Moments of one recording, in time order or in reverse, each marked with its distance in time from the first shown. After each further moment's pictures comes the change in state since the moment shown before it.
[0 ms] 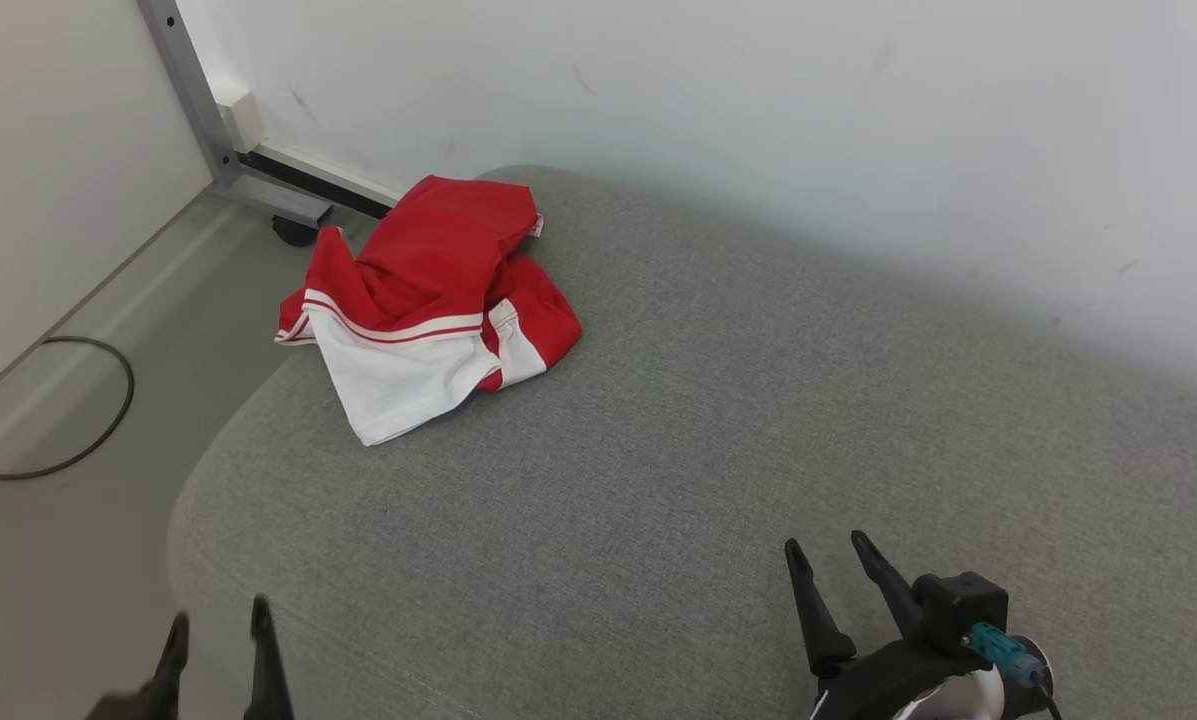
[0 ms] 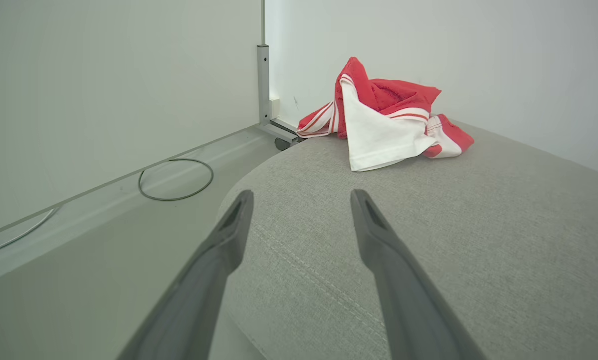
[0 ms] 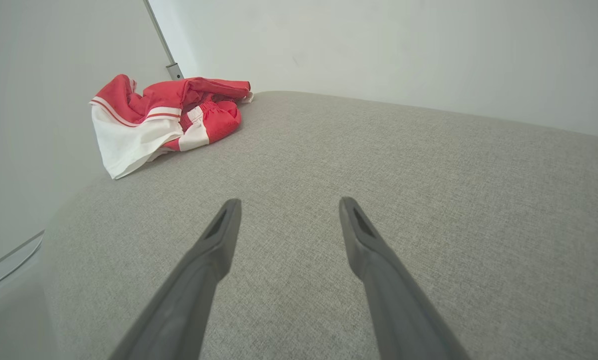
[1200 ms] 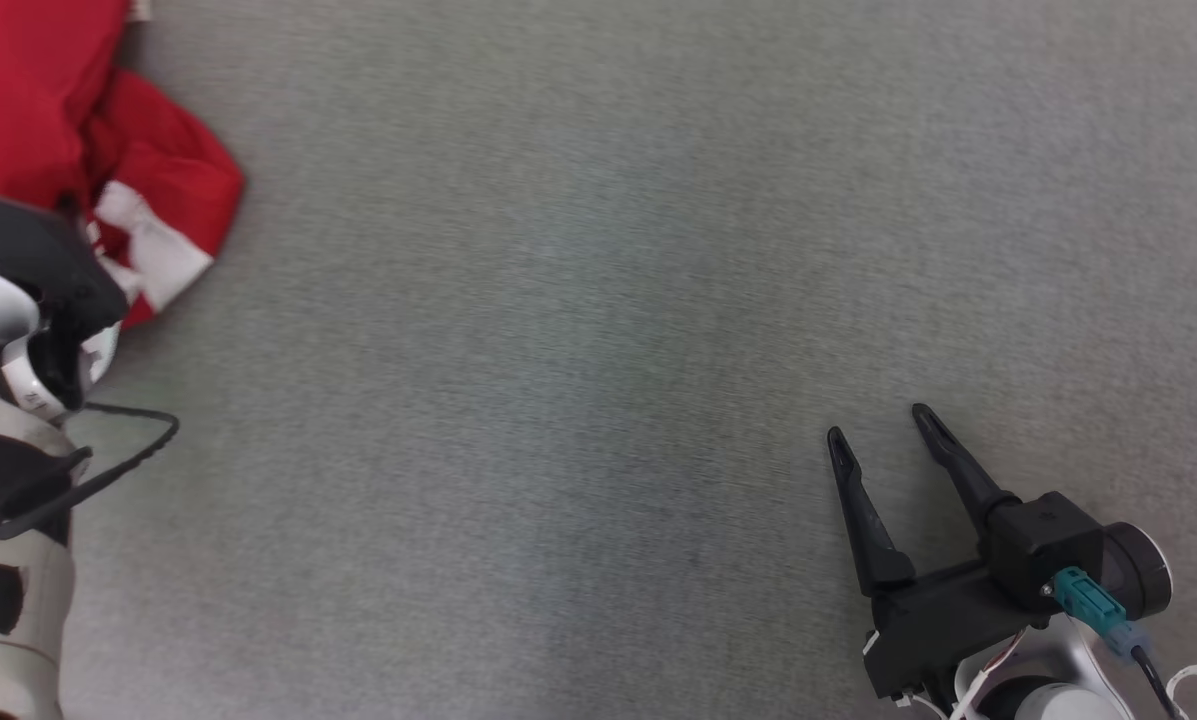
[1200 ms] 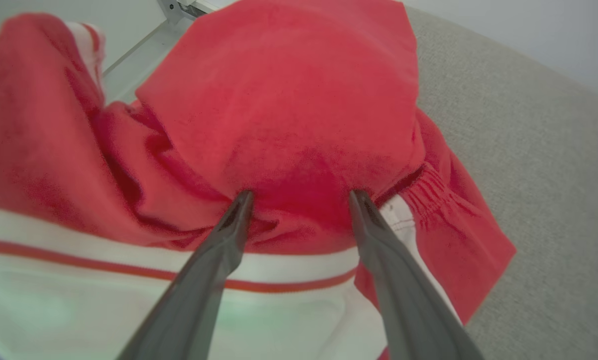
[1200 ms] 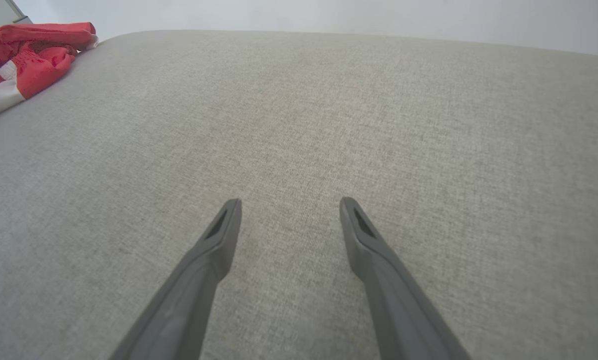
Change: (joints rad) left arm -1.079 0.186 -0.010 0.765 -0.197 0.033 0.457; right arm 0.116 -0.029 -0.054 -0.667 -0.201 0.000 0.322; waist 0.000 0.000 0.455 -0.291
